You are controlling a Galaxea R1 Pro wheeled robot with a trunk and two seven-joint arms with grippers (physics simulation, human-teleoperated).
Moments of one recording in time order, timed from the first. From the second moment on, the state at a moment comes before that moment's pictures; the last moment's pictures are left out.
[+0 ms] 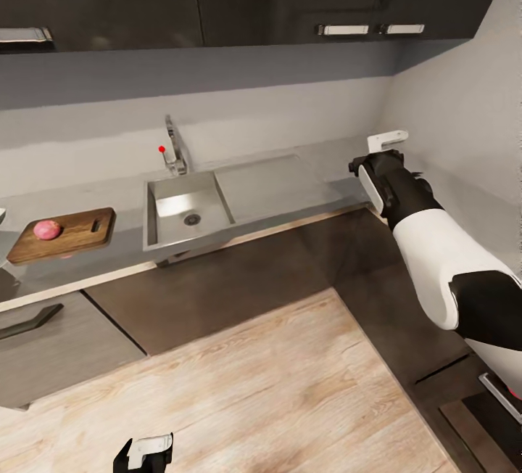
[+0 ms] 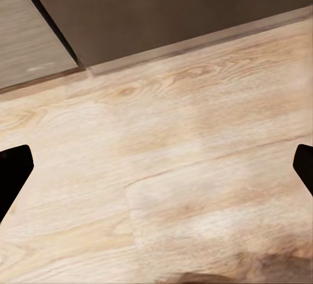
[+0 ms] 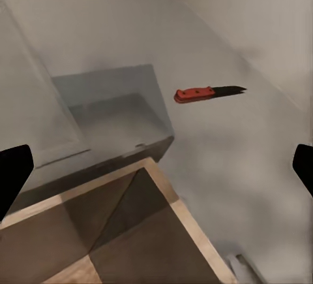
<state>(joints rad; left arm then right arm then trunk) -0.45 0.02 0.00 0.07 0.04 -0.75 0.10 -1.47 -0.04 0.17 -0.60 0.05 0.62 -0.31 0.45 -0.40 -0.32</state>
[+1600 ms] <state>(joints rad) -0.45 0.02 0.00 0.07 0.04 -0.75 0.10 -1.43 -0.02 0.17 -0.60 0.06 0.59 -0.31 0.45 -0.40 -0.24</state>
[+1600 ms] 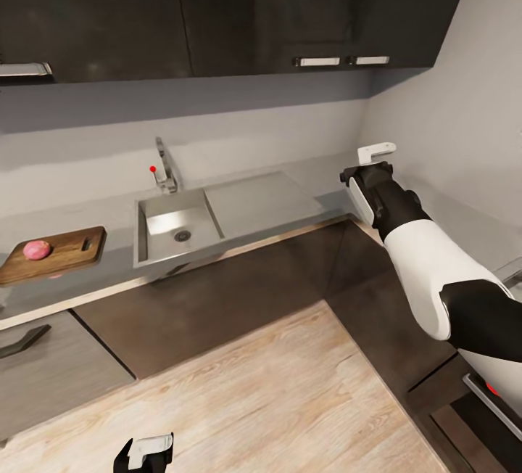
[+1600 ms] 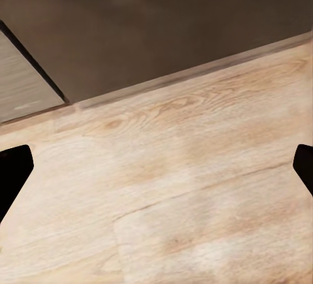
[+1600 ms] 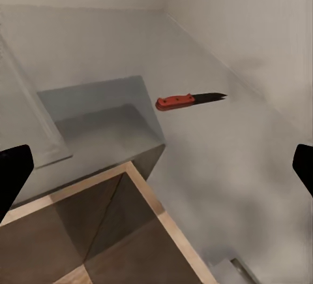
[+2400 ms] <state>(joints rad) -0.45 0.02 0.00 0.07 0.04 -0.75 0.10 -1.42 -0.02 0.17 -0.60 0.06 0.57 -0.31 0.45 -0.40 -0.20</state>
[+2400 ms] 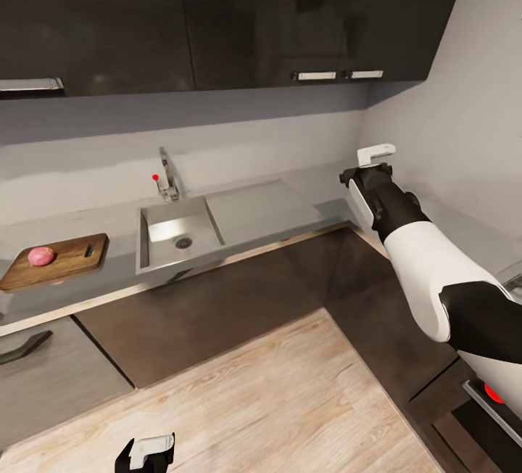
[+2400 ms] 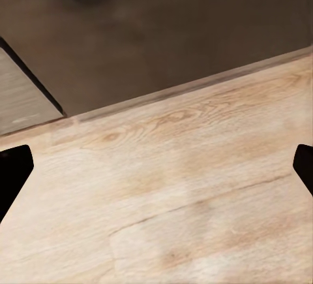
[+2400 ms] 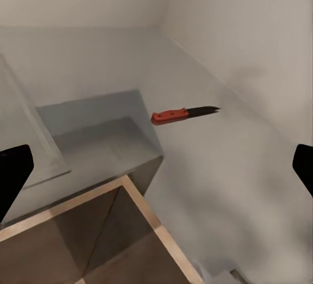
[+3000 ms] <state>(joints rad) -0.45 0.02 0.00 0.07 0.04 -0.75 0.10 -1.39 -0.02 0.17 -0.60 0.06 0.56 -0.31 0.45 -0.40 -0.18</state>
